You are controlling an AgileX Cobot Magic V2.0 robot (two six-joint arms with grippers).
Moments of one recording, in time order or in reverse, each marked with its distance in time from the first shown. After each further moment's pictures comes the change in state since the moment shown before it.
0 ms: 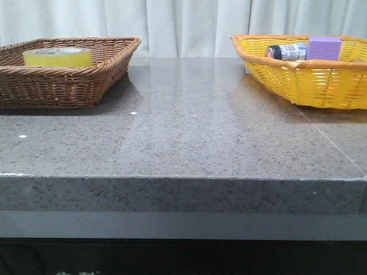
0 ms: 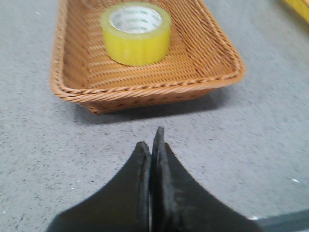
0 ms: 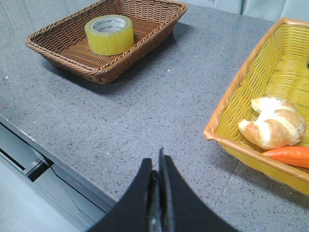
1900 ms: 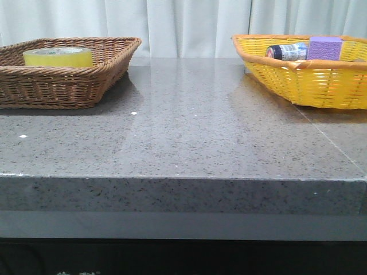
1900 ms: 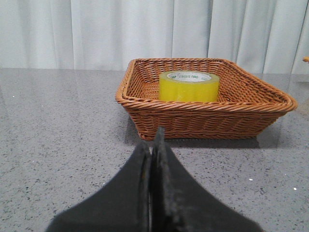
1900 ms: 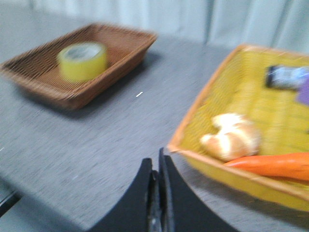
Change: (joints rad) left arm 0.104 -0.549 0.563 -0.004 -0.472 0.000; right arm -0.117 -0.165 0.137 -0.028 -0.138 0.000
